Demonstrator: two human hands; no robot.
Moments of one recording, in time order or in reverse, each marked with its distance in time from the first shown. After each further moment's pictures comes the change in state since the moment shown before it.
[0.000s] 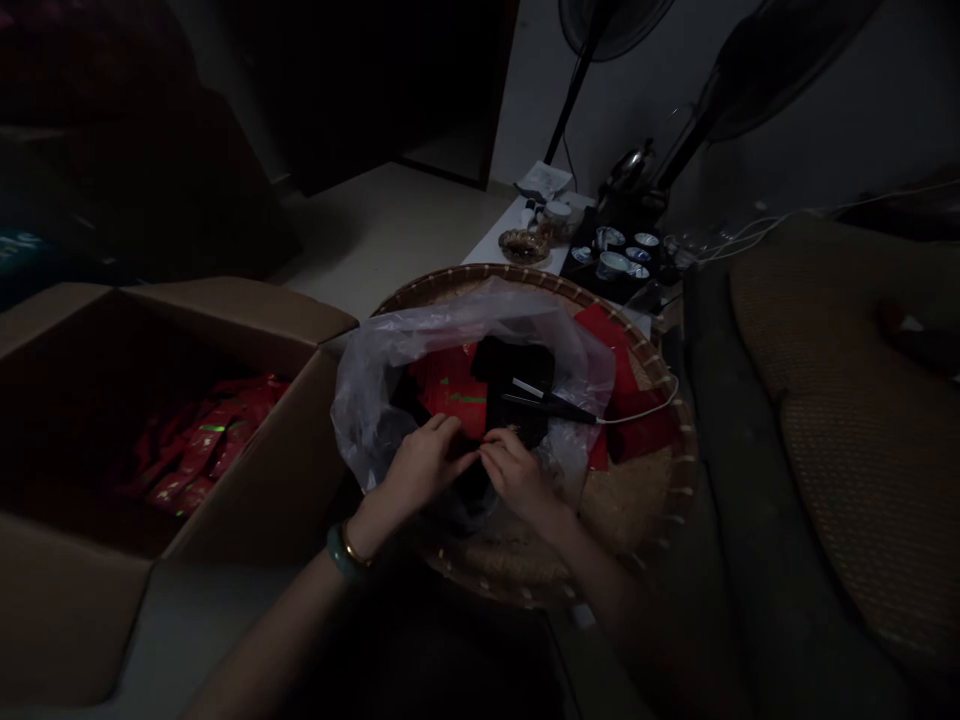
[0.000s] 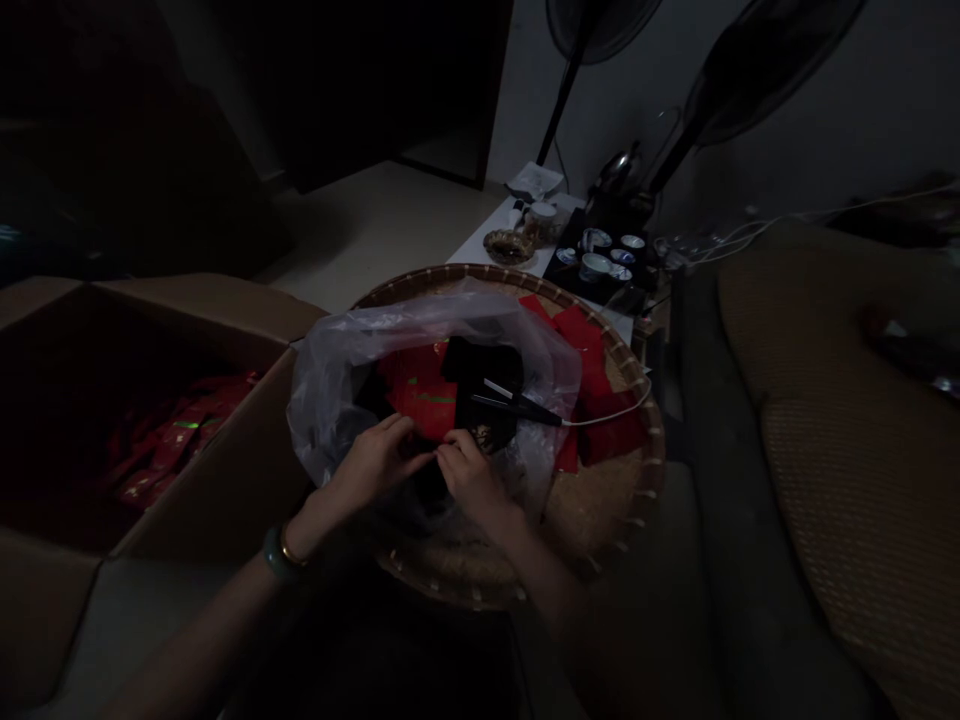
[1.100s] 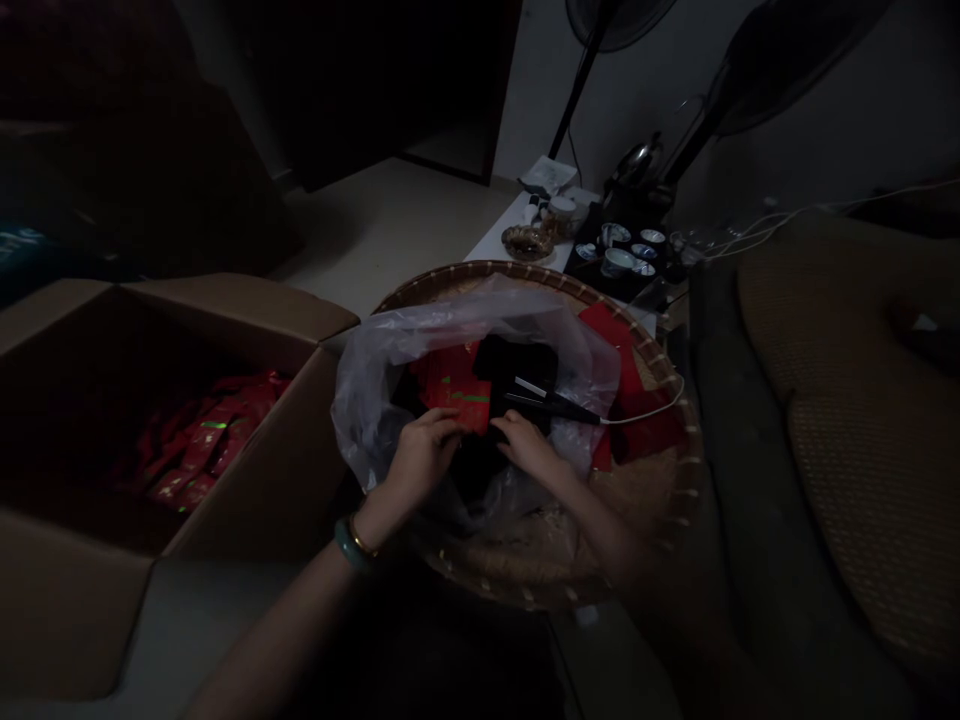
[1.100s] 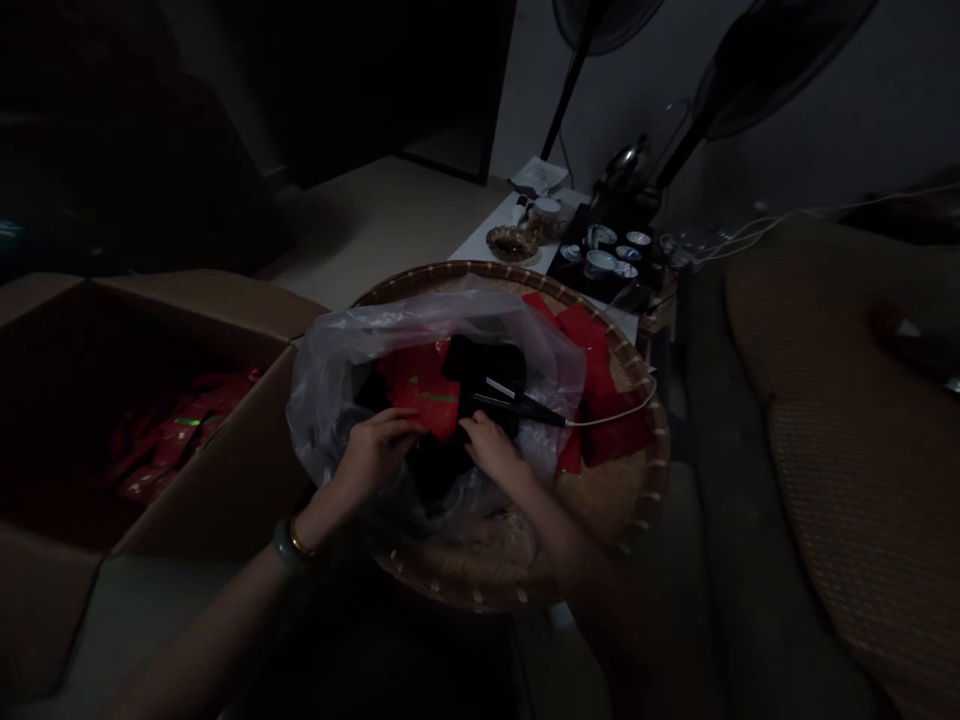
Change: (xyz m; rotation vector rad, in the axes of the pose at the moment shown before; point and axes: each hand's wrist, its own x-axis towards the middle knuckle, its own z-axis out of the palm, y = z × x) left_hand 0.006 -0.014 0.013 -0.208 0.226 0.048; right_hand 0.023 0.073 0.009 -0.262 -0.488 0.183
